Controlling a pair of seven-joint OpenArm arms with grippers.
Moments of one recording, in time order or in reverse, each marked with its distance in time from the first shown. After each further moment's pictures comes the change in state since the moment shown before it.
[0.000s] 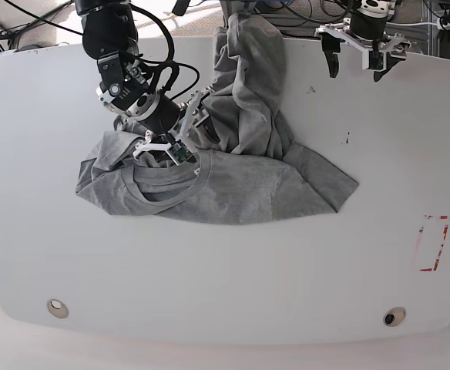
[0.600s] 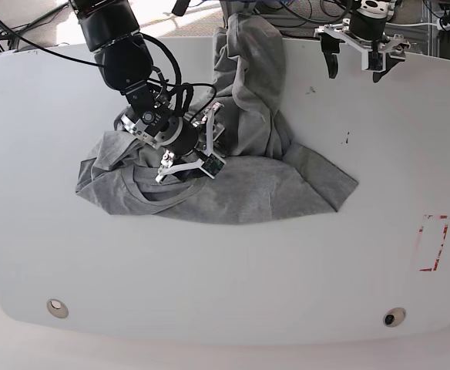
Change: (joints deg) left arm -0.1 0.1 -0.1 0.0 -0.1 0.0 -0.1; right arm 11.8 -0.1 -10.8 -11.2 -12.4 0.1 -0.3
